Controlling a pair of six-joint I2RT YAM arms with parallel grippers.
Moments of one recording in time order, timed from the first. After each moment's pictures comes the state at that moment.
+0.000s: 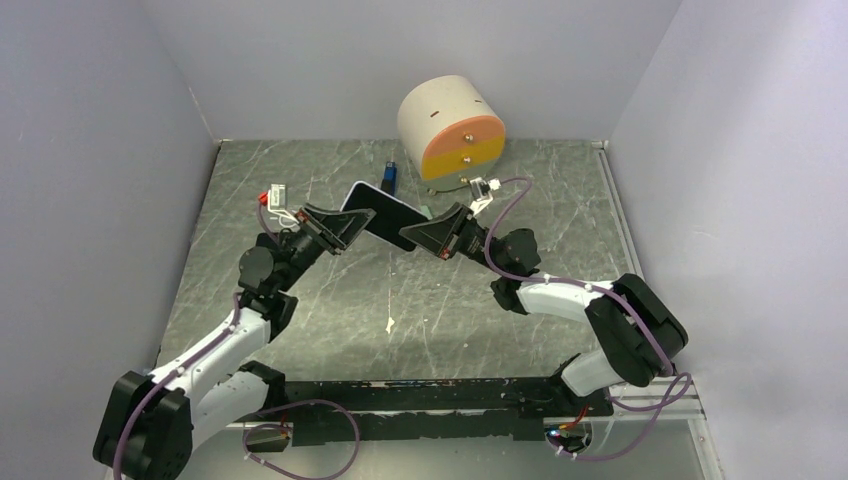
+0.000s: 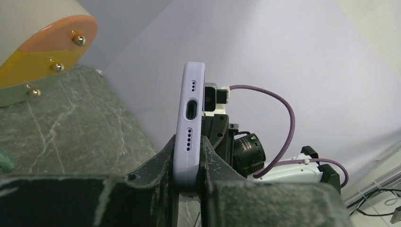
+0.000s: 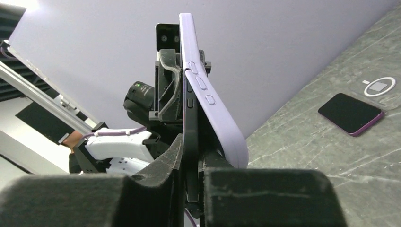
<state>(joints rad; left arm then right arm) -0.41 0.98 0.43 0.99 0.38 -1.10 0.66 1.46 0.59 1.31 -0.51 1.12</state>
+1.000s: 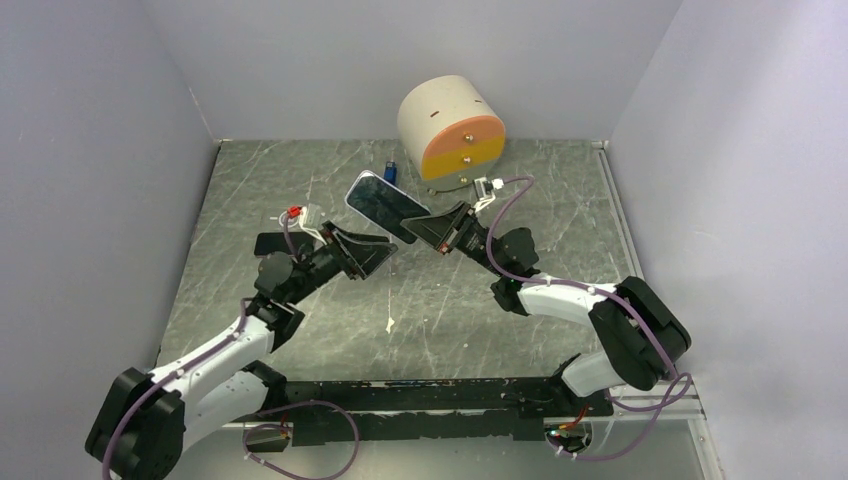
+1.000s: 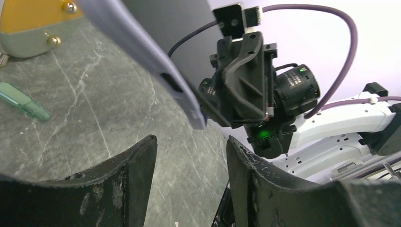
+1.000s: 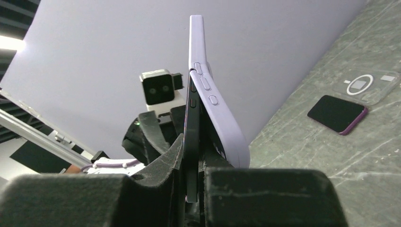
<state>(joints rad) -0.51 0.94 0.37 0.81 0.41 -0.83 0.67 1.44 0.59 1.23 -0.38 1.17</state>
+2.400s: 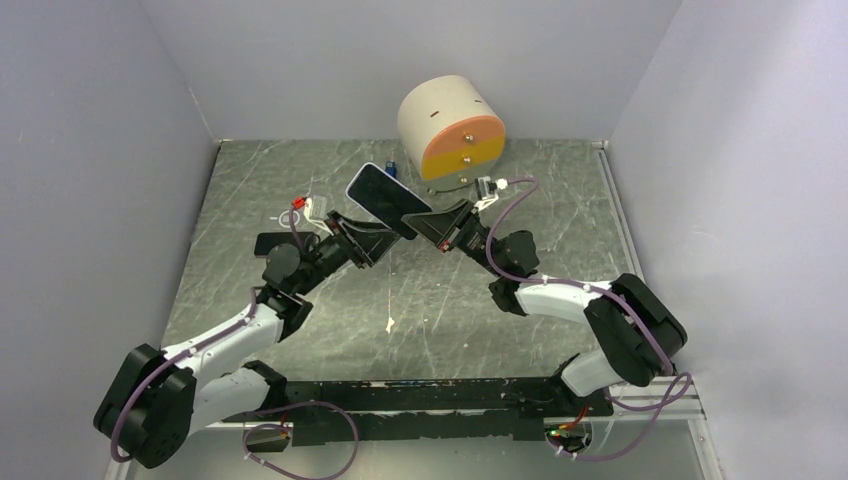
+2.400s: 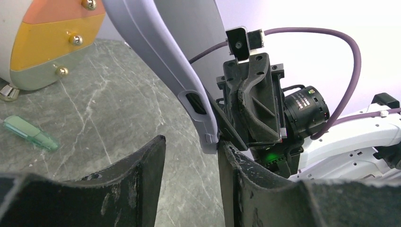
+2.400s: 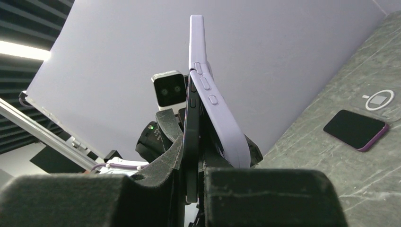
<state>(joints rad) -0.54 1.06 0.43 0.92 0.35 -0.78 0.68 1.46 0.59 1.33 -0.36 1.22</state>
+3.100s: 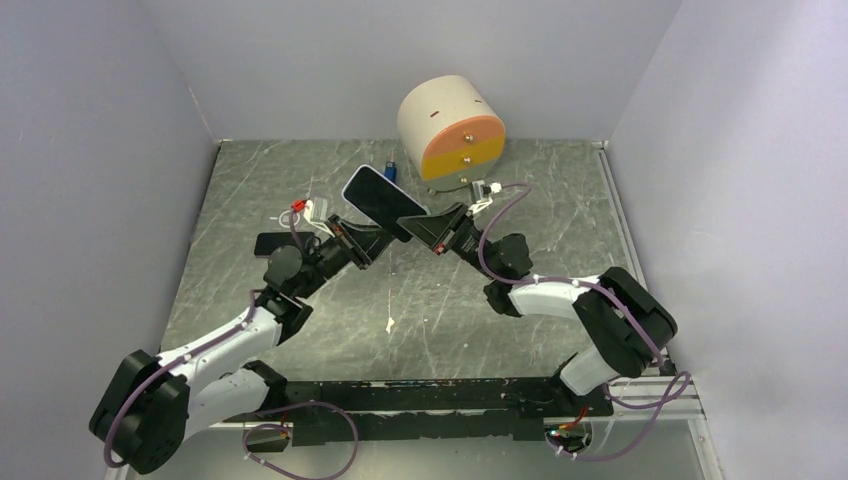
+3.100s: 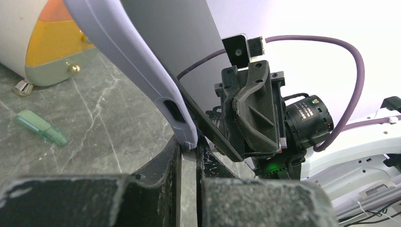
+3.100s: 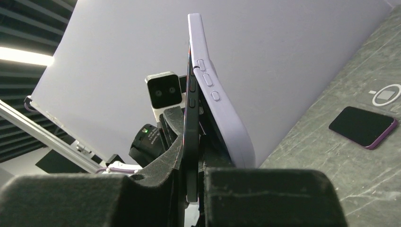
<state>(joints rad) -0.56 1.05 0.43 0.89 0.28 -0.75 0.71 1.52 0.59 1.39 -0.32 1.25</state>
